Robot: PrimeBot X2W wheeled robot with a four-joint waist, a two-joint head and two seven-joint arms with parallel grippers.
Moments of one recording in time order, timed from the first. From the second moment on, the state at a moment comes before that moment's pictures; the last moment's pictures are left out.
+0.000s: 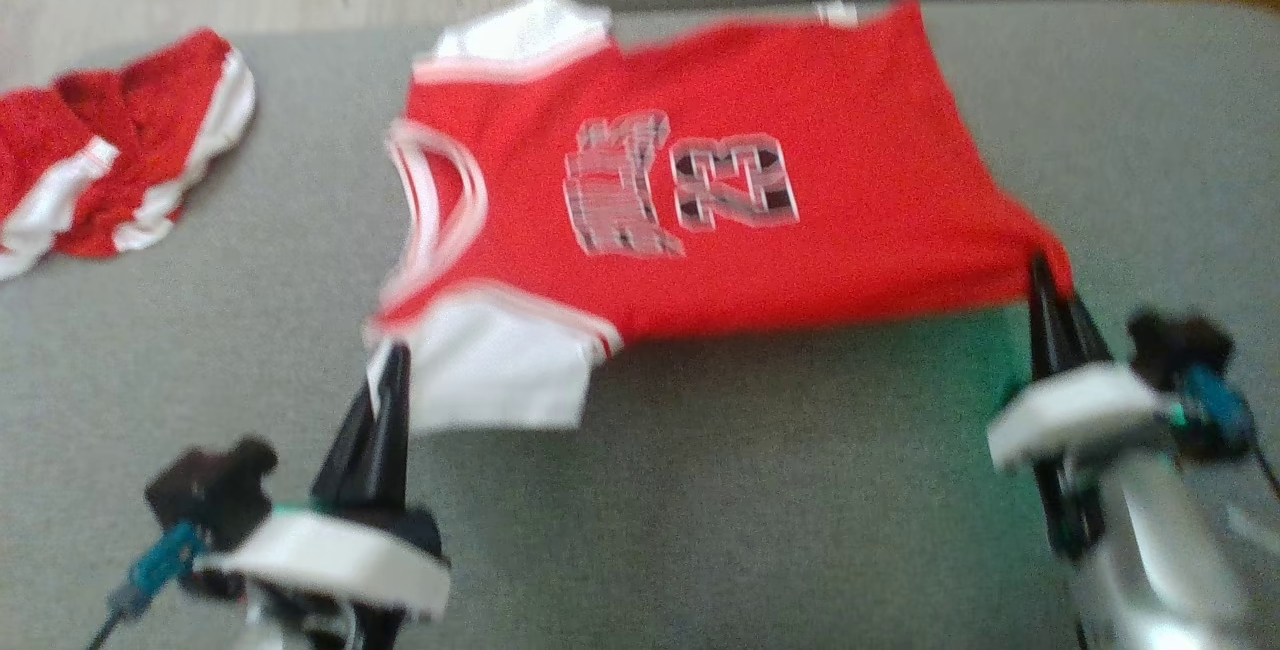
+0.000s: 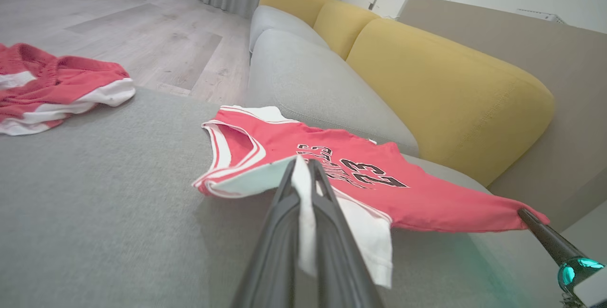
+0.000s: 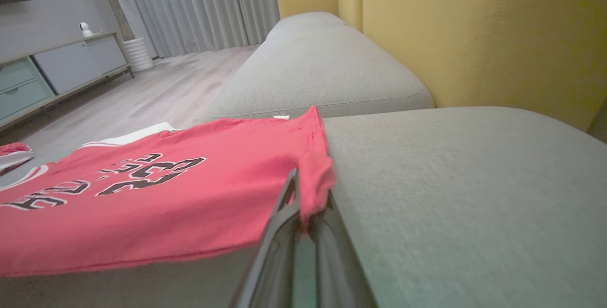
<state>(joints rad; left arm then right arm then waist) -0.01 0.36 -0.44 -0.19 -0.74 0.17 0.00 -0.32 -0.07 -0.05 0.61 0.13 0.13 -0.23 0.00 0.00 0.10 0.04</state>
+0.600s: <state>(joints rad) 0.20 0.44 -0.48 -0.32 -0.74 0.25 0.11 0.19 -0.04 -0.08 0.01 0.16 0.13 0.15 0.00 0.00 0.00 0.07</state>
